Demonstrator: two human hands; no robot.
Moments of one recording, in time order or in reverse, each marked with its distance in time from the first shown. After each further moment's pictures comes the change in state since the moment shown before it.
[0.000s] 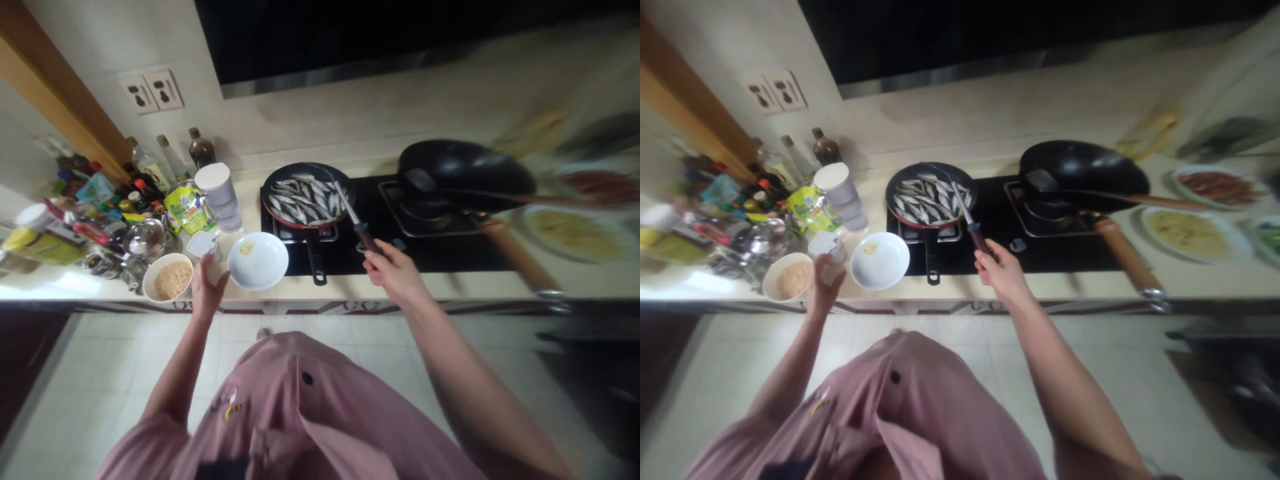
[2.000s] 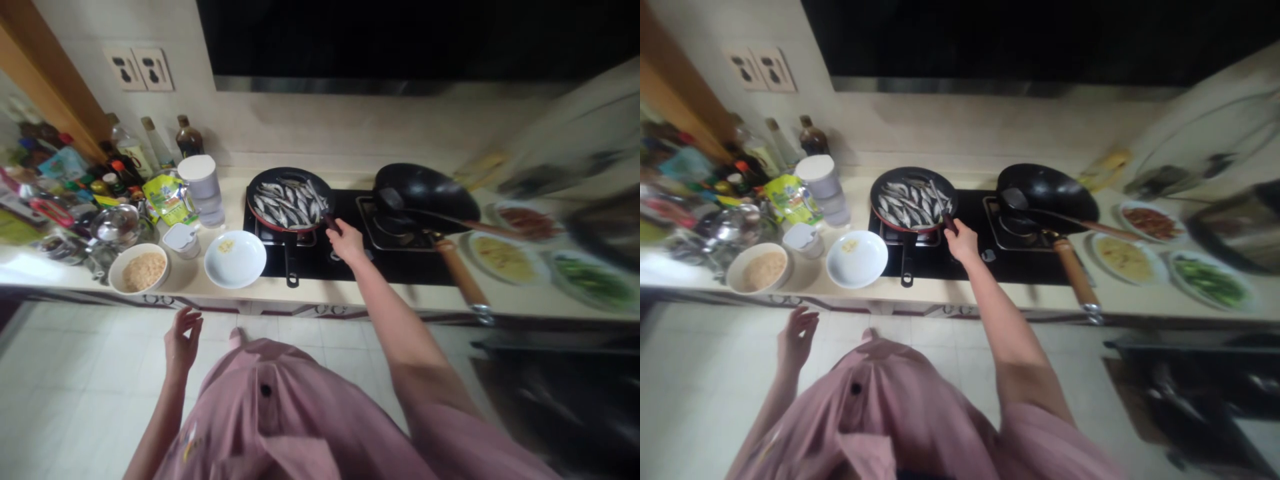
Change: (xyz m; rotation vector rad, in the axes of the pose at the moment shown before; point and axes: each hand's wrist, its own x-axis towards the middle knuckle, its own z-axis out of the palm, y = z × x) left_hand -0.146 0.010 -0.006 -0.187 -0.036 -0.432; right_hand 0.121 0.008 0.003 -0.832 0.085 -0.346
